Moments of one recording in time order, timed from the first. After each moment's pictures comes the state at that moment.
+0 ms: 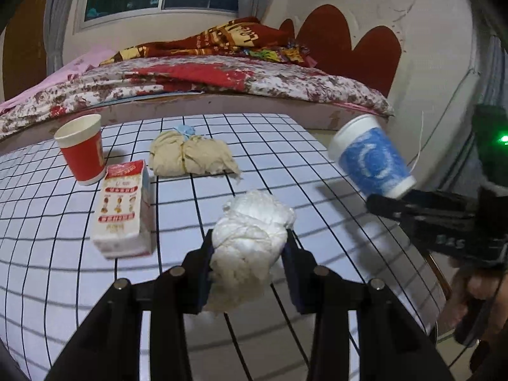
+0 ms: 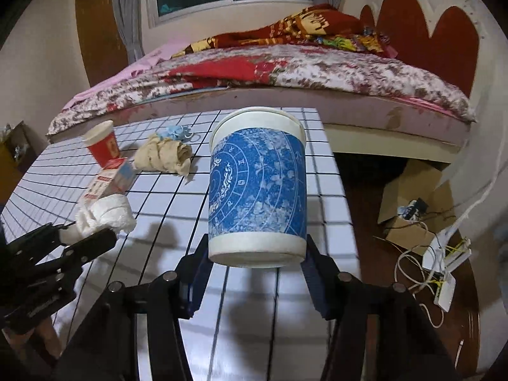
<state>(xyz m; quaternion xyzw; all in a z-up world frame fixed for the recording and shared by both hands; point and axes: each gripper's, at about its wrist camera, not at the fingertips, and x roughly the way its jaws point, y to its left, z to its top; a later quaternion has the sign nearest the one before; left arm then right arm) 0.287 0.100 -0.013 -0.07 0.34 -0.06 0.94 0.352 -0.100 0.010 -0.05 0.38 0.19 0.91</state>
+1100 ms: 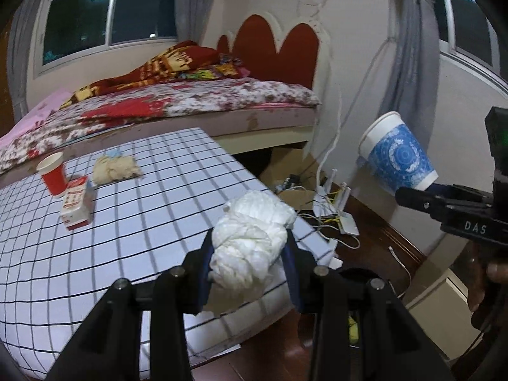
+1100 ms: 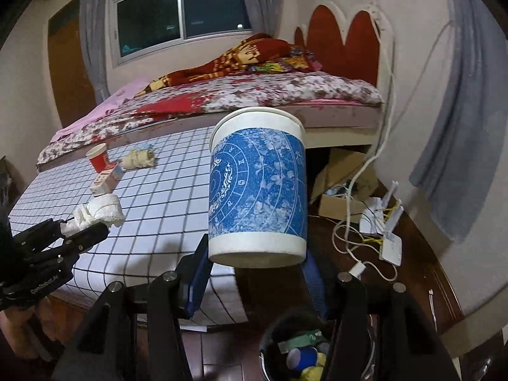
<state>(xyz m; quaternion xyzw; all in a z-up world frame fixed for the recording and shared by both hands) 0.169 -0.022 0.028 0.00 0.30 -0.15 0.94 0.172 -0.267 0.054 -0.01 0.32 0.09 0.94</state>
